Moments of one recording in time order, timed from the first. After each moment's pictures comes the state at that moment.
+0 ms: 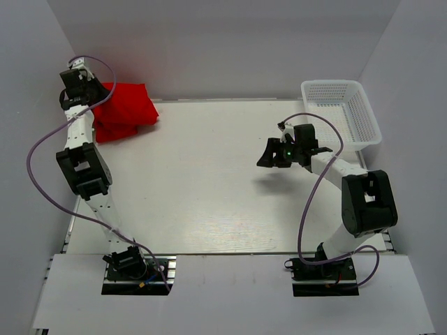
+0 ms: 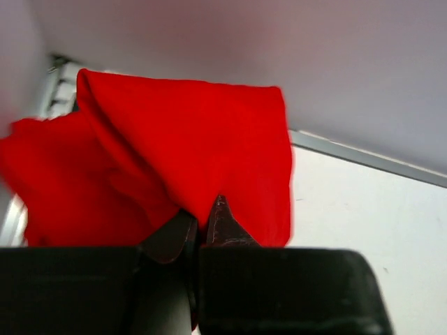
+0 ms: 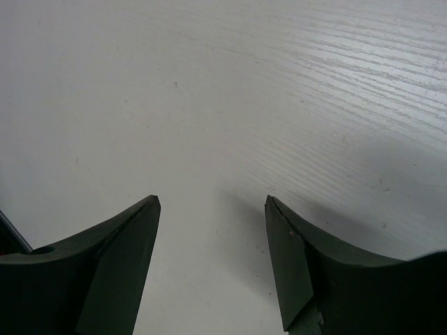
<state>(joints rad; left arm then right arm) 0.34 2.21 2.09 -0.31 0.36 -0.23 0.25 1.62 0.96 -0.13 -0.54 0.24</state>
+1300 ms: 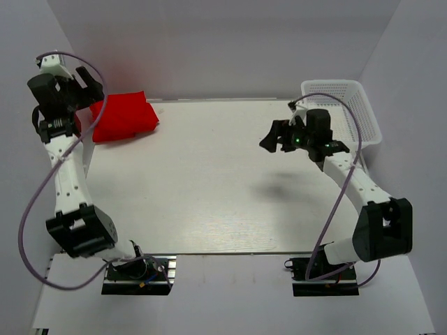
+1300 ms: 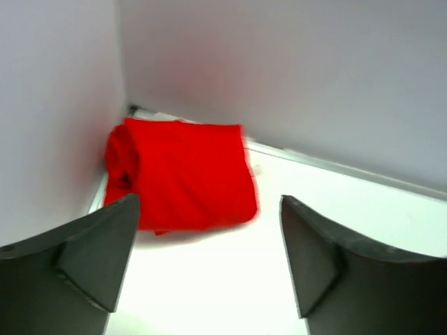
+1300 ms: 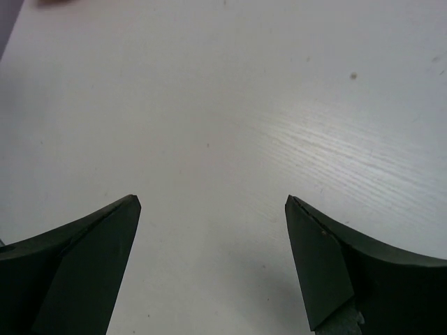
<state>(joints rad) 0.38 1.56 1.67 -0.31 0.23 -0.17 0.25 1.44 1.05 -0.19 -0.50 0.20</state>
